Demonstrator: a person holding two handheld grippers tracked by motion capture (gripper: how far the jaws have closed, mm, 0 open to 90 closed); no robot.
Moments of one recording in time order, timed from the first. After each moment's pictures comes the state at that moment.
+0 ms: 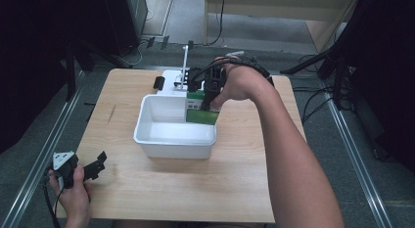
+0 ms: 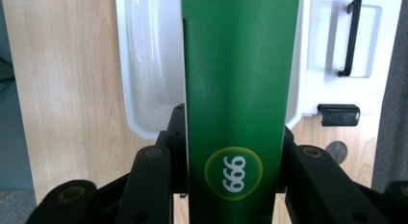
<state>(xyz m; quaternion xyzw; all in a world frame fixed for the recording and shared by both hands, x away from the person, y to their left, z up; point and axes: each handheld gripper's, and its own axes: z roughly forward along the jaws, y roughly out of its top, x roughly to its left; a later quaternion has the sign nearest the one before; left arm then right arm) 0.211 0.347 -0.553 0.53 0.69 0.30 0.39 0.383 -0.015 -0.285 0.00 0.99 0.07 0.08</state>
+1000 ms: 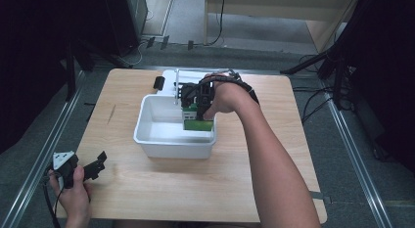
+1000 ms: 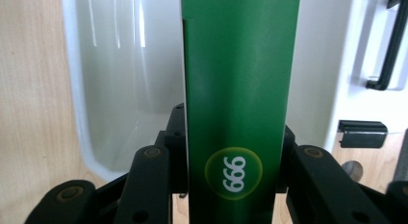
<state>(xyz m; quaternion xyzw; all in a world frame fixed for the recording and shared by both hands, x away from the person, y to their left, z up) 0.211 0.347 -0.553 0.53 0.69 0.30 0.39 0.396 0.004 -0.353 -0.02 1.00 0.04 0.08</state>
